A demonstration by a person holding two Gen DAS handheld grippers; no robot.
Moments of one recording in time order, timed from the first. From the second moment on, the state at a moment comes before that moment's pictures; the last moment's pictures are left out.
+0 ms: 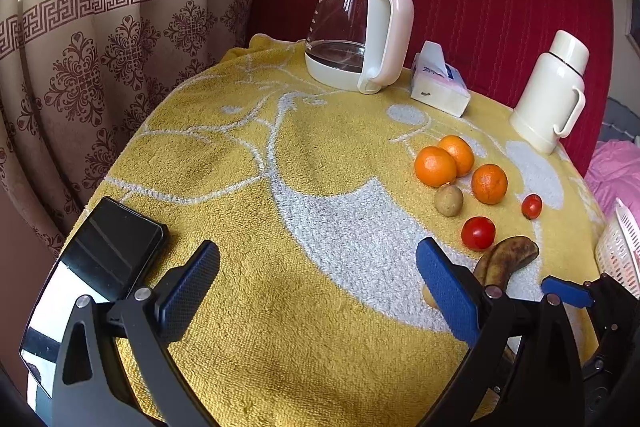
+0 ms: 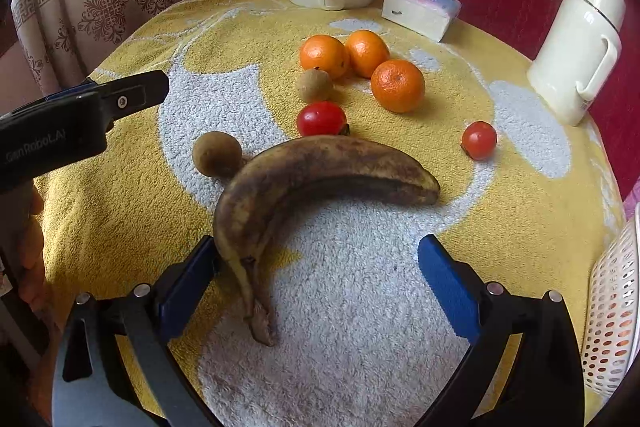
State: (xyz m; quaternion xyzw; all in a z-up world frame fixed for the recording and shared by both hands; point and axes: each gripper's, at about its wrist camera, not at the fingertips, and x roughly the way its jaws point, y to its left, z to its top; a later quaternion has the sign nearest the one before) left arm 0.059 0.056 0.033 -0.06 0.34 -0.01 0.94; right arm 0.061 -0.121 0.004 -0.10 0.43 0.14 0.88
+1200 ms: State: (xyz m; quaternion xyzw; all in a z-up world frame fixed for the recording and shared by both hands) left arm 0.059 0.061 0.027 -0.08 0.35 -0.02 0.93; right arm 0.073 -0.139 0.022 -0.05 0.41 0.19 0.89
